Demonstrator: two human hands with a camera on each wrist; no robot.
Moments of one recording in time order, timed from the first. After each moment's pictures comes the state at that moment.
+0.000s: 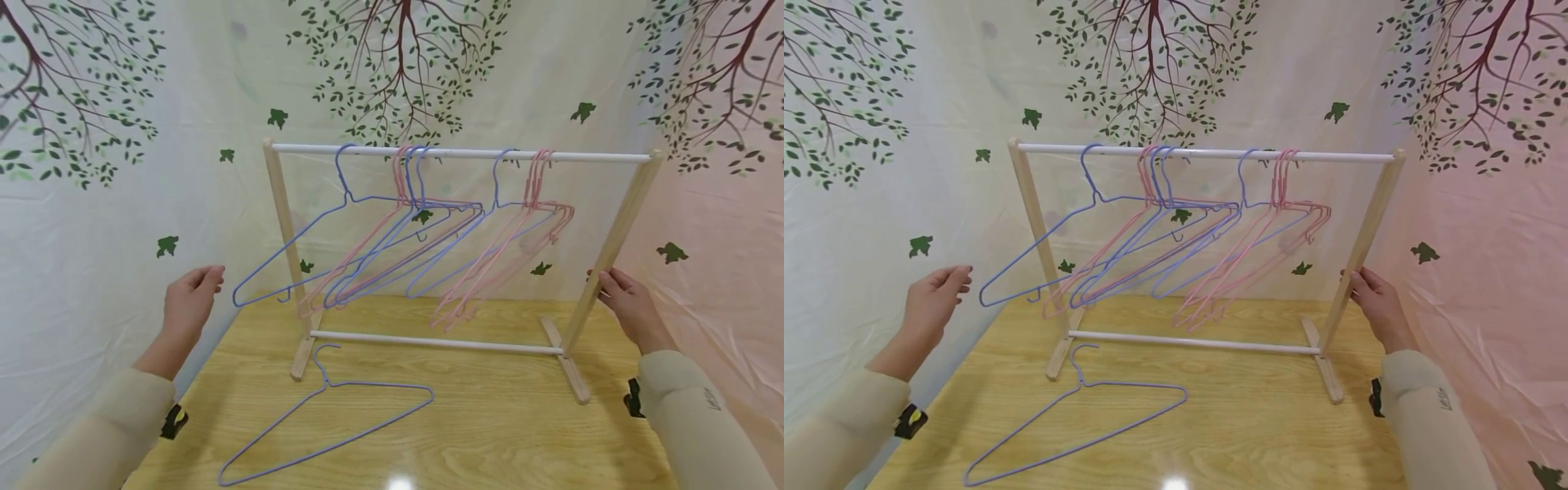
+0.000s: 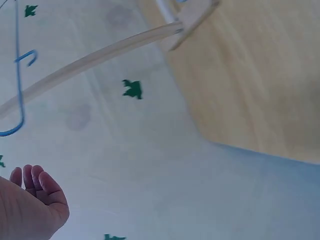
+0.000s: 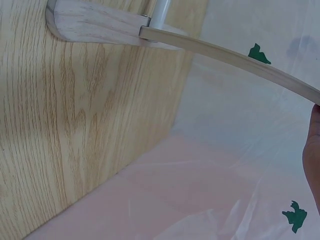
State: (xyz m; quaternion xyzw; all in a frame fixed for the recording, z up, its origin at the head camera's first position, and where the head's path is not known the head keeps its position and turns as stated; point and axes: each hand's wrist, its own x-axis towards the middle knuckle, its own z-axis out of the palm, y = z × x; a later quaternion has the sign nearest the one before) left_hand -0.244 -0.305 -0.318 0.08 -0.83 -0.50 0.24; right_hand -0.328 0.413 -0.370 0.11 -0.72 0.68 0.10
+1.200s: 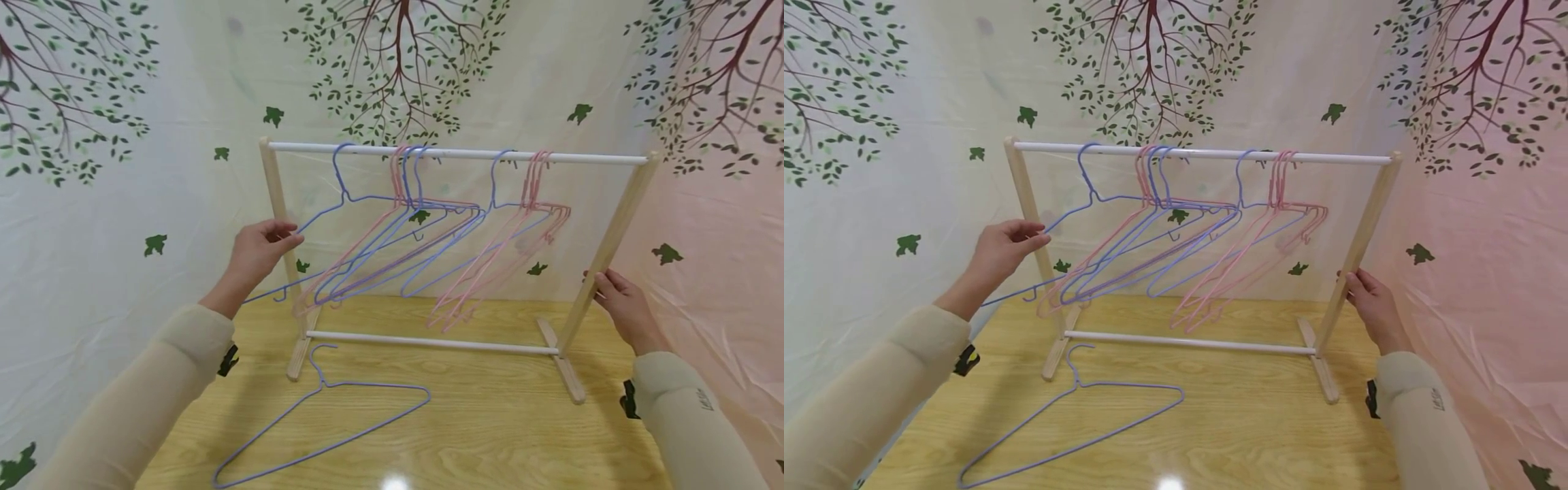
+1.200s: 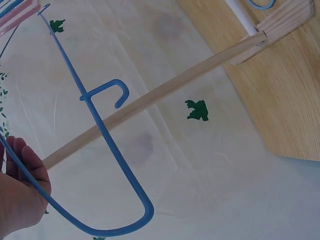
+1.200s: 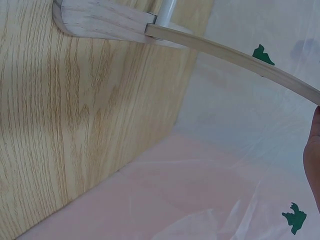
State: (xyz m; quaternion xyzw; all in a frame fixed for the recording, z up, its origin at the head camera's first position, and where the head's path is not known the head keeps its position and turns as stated) left_hand -0.296 -0.223 -0.262 -0.08 -0.87 -0.44 0.21; right_hand -0.330 0.414 -0.373 0.12 -0.70 0.70 0.11
